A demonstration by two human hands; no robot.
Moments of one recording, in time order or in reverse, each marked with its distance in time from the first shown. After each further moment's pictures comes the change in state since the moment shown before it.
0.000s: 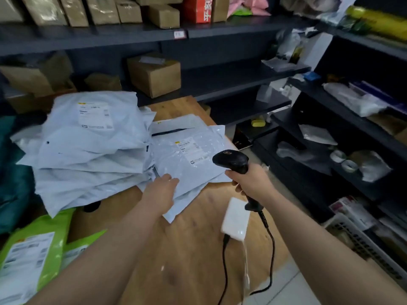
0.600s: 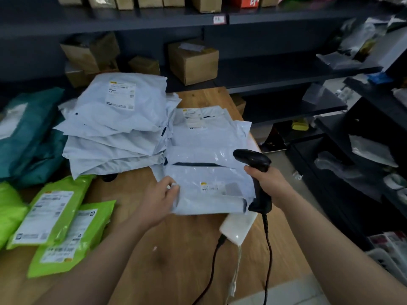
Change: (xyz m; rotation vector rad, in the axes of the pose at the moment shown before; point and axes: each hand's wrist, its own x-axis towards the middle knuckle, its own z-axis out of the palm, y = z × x) left_hand -0.074 0.040 -0.001 -0.857 0.303 -0.323; right_hand 0.055 0.038 -0.019 0.214 -0.209 0.079
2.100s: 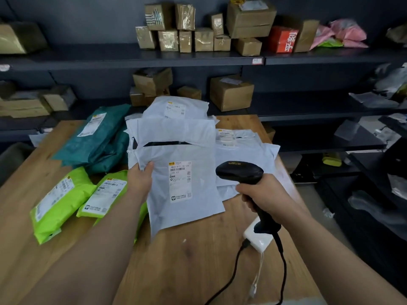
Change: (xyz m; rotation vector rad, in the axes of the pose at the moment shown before) left_hand -0.015 -0.037 -0.102 -0.611 0.699 -0.344; right_hand -0.122 -0.064 0.055 -0.139 -0.265 -0.251
